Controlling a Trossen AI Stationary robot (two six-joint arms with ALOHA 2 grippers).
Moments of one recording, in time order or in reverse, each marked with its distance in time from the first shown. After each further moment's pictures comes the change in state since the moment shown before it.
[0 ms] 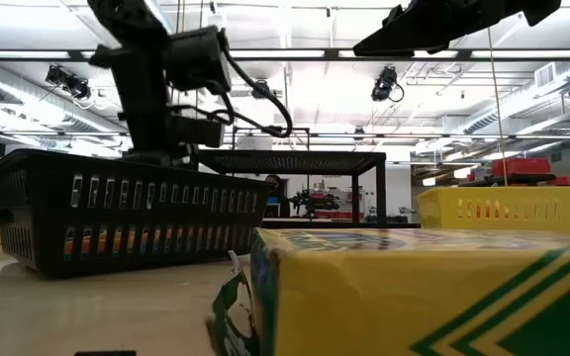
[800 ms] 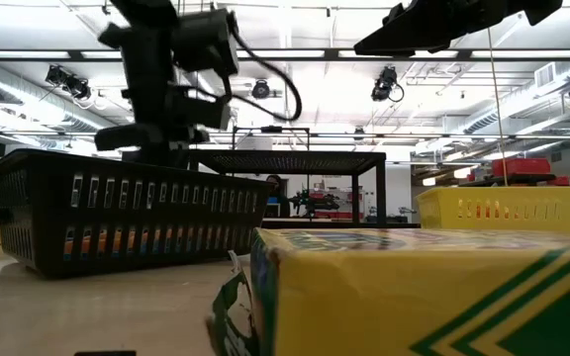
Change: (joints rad) left arm -0.026 -0.003 0.100 -0.140 0.112 0.111; right arm 0.004 0.000 0.000 0.000 0.000 -0.007
